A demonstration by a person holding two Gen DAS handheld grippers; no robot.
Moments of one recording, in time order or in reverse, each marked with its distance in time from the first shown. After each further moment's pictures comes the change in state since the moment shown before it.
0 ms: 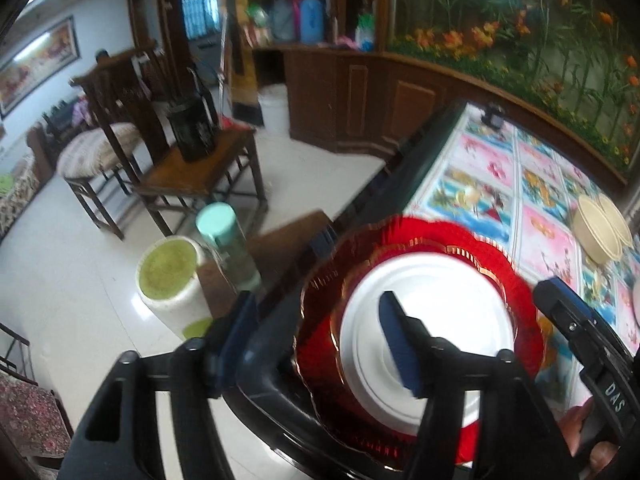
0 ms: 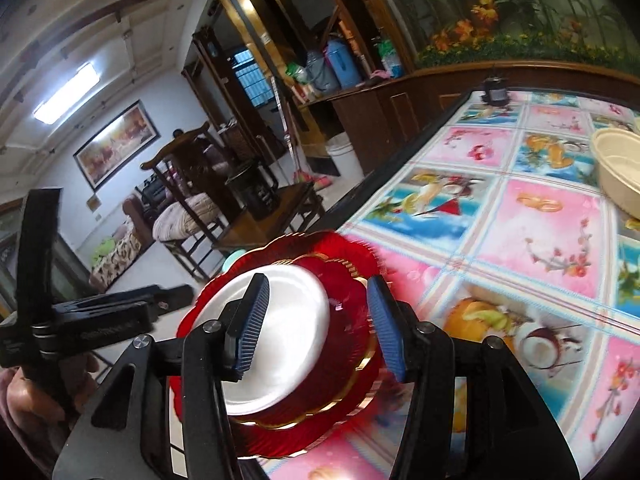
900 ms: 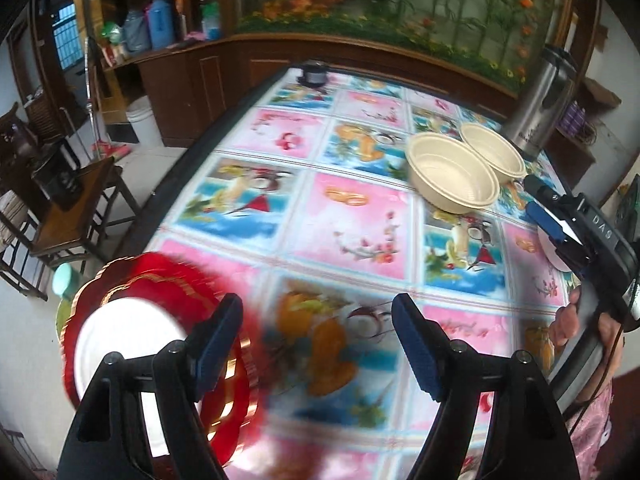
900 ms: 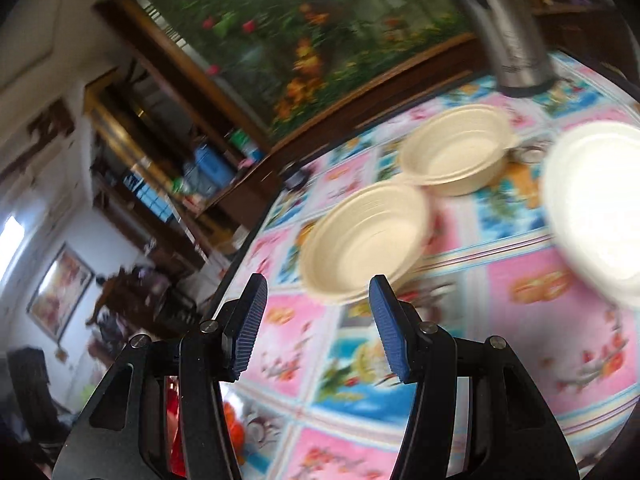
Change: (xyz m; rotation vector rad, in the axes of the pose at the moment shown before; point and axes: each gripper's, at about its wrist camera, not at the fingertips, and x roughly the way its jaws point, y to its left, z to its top) left arm -0.012 -0.204 0.012 0.289 0.125 -0.325; right arm -0.154 -0.240 0.051 0.440 -0.261 -0.238
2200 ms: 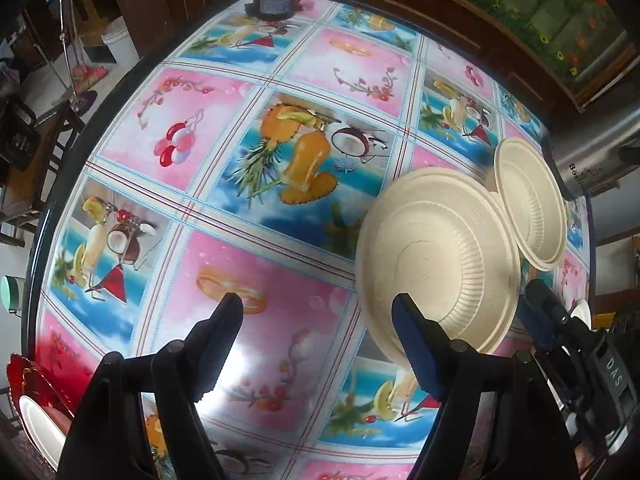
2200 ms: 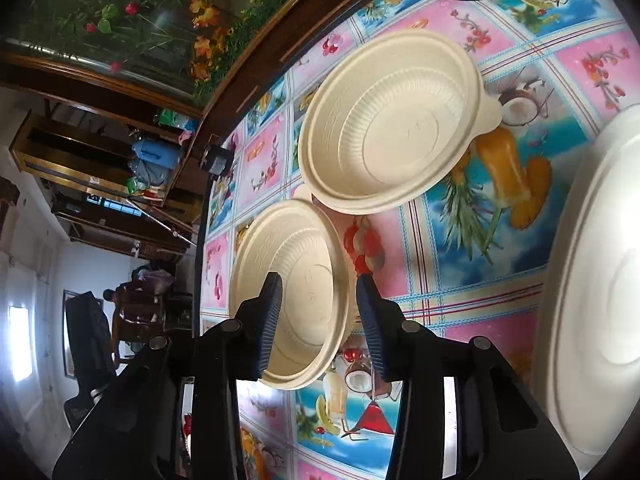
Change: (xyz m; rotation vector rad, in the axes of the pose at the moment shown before) left arm 0.149 -0.075 0.138 -0.149 0.350 -0.029; right arm 0.089 -0.073 0.084 0.305 0.328 -0.077
